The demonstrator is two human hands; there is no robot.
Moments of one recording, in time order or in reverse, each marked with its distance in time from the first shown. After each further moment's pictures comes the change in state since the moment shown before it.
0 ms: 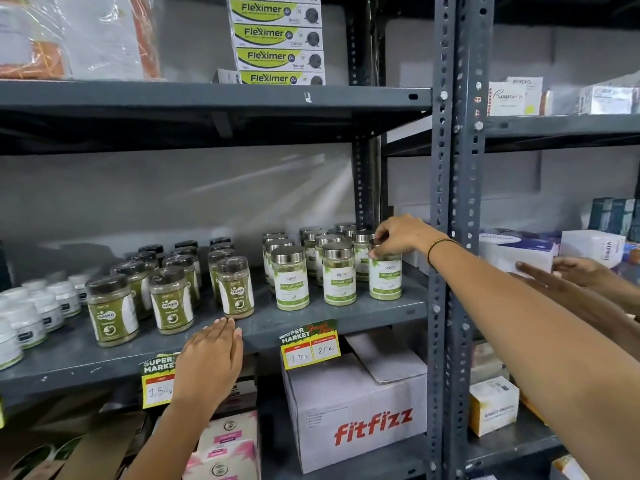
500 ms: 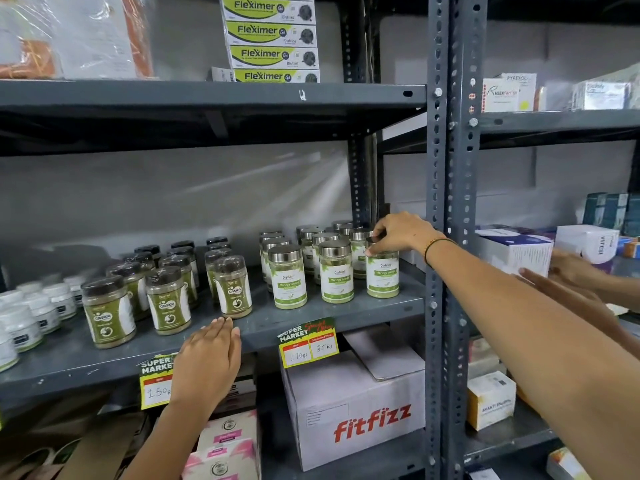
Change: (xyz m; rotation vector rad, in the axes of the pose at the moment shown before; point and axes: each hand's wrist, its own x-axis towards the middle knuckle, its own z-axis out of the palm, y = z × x) left_hand 0.000 0.001 -0.003 -0.002 -0.015 -0.005; right_hand 0.006 0.007 0.007 0.019 0.040 0.016
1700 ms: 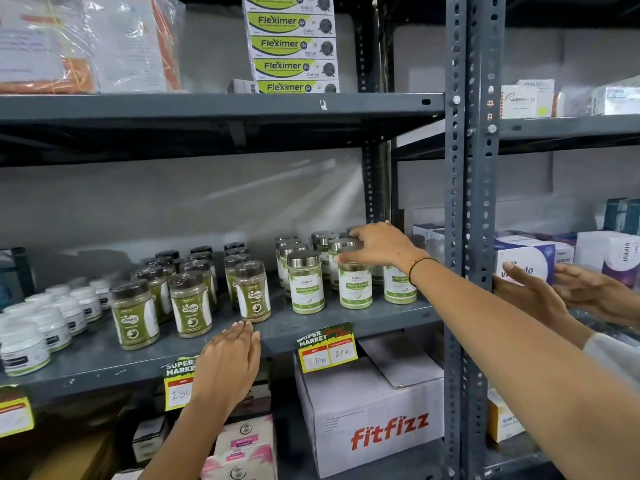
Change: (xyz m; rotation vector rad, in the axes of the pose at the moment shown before) left_hand 0.003 -0.004 -0.006 -0.011 -0.018 0.034; right_hand -0.004 -0.063 0.020 0.013 0.131 -0.235
